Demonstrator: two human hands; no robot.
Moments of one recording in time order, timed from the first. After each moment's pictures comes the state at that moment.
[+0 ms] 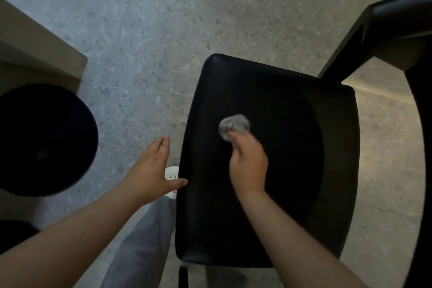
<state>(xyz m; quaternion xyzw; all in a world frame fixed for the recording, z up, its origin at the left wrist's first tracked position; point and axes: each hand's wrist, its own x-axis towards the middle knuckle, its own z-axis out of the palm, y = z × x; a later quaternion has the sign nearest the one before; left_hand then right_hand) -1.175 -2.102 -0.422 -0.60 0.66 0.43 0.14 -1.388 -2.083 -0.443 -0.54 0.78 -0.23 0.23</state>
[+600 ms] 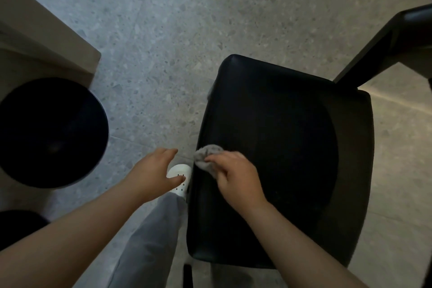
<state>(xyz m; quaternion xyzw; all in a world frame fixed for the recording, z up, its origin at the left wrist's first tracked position) -1.146 -2.102 -0.424 -0.60 0.66 0.42 0.18 -1.355 -2.068 -0.421 -0.67 0.64 -0.13 0.36</state>
